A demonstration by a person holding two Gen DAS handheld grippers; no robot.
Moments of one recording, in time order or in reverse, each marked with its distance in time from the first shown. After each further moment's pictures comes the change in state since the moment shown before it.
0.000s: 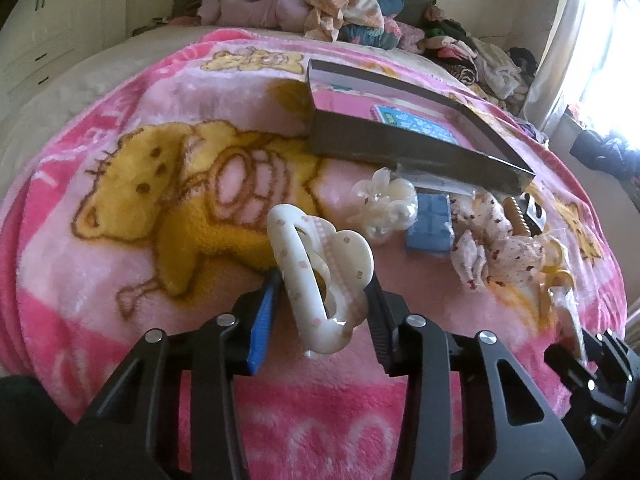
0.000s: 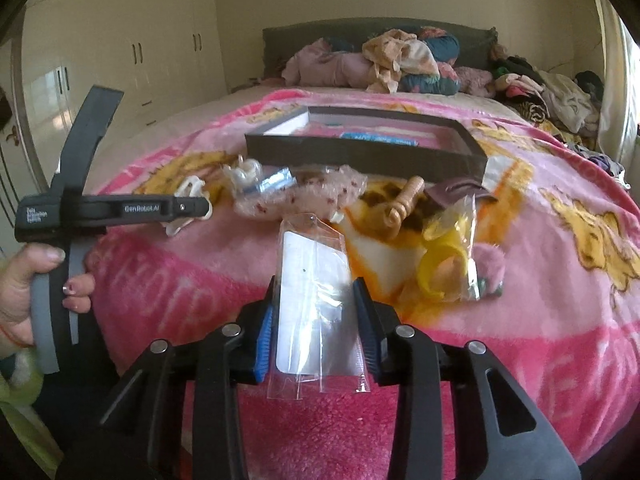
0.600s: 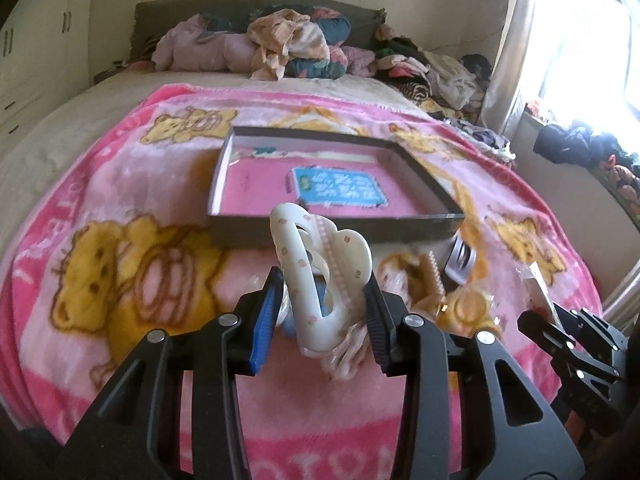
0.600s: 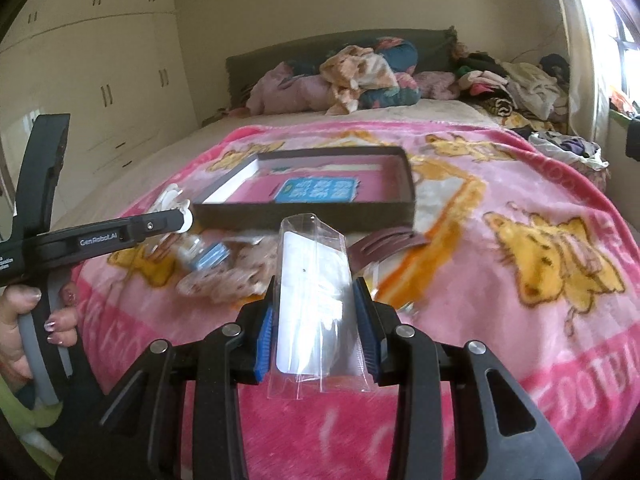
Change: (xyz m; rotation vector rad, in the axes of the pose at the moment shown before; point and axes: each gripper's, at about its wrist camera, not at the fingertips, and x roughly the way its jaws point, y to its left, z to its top) left arm -0.017 -0.074 0.055 0.111 -0.104 -0.102; right arm -0.024 -0.063 0.044 0.105 -0.078 -0.074
